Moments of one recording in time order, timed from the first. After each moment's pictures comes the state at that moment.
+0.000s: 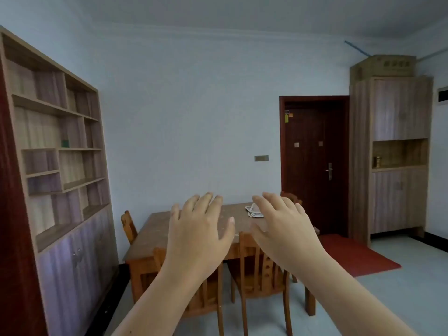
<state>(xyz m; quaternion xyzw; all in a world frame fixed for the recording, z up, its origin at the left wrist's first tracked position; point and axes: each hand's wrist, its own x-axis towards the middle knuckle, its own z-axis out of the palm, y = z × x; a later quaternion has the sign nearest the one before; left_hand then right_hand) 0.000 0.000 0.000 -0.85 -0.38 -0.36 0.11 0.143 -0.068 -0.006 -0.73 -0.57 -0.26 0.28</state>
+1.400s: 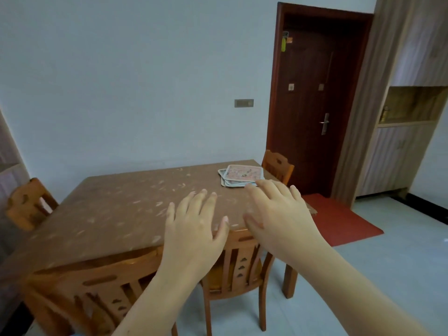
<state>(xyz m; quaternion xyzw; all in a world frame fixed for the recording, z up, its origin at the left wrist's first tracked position) 0.386 0.400 -0.120 -0.87 -0.36 -0.32 0.00 0.516 0.314 -0.093 -0.75 -0.58 -0.24 0.19</state>
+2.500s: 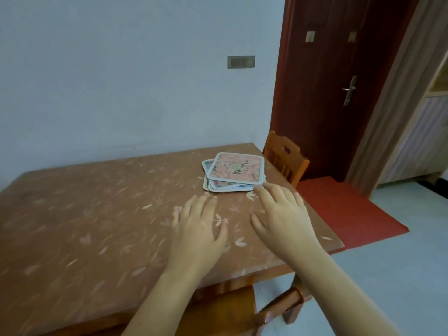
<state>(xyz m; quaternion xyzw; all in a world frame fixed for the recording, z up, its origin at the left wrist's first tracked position) 0.715 0.680 -0.199 -0.87 -0.40 -0.29 -0.07 0.853 0.599 -0.175 -0.81 -0.54 -0.10 0.18</state>
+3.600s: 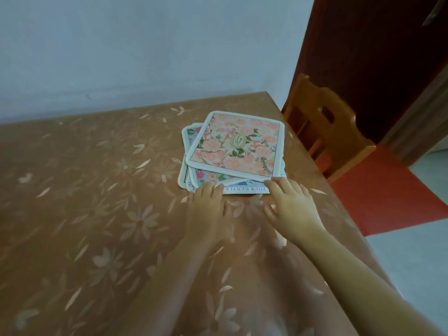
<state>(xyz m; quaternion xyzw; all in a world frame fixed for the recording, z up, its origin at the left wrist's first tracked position) 0.977 0.966 -0.387 -0.88 -0.44 -0.15 -0.12 1.124 0.873 -0.360 -0.82 -0.56 0.03 0.10</state>
